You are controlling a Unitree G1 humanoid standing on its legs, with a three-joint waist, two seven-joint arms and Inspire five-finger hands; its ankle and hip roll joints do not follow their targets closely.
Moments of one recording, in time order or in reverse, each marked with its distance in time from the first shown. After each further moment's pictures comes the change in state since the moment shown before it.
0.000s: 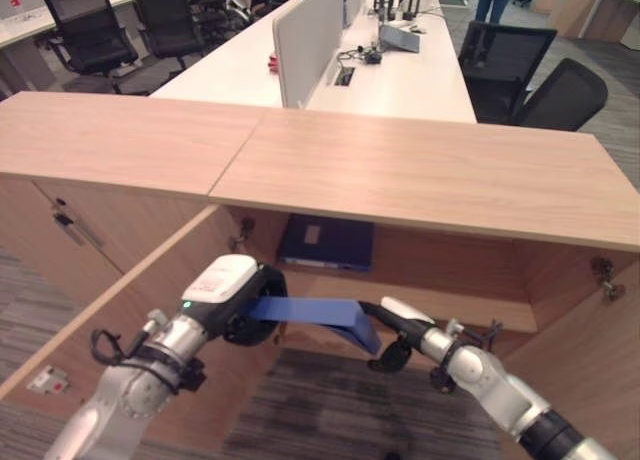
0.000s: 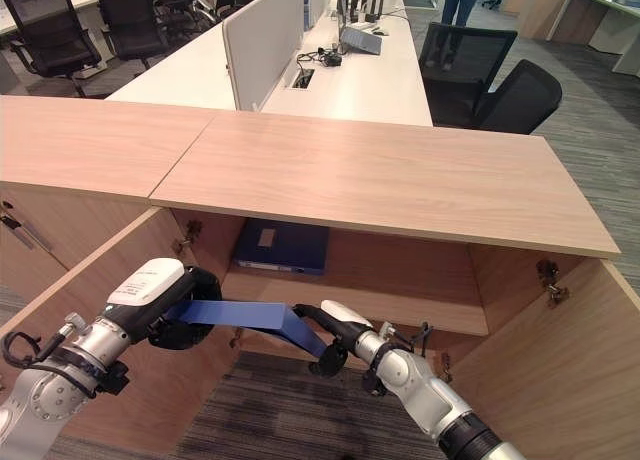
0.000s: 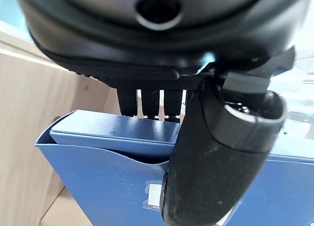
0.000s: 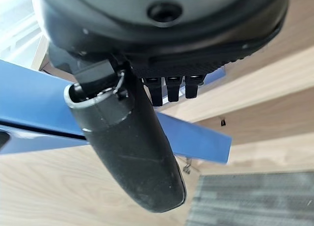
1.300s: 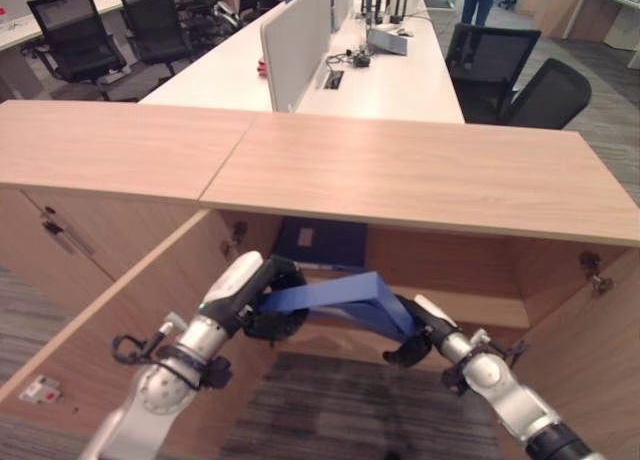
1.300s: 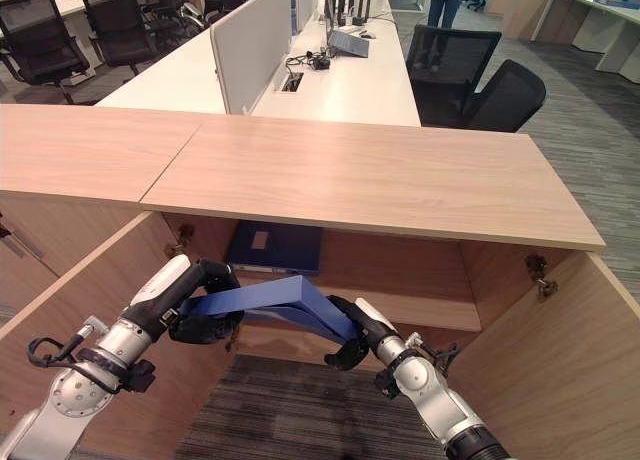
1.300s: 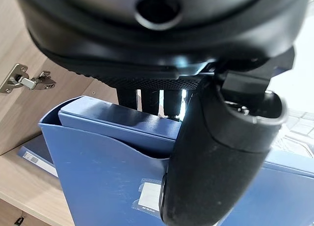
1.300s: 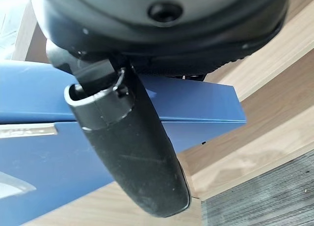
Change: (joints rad) left arm -0.029 -0.138 -0.073 0.036 -0.256 0.049 0.013; right arm 0.149 0.021 -0.173 -0.056 0.231 0.080 -0.077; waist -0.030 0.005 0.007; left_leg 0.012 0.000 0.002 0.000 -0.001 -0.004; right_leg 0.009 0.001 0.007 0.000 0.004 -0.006
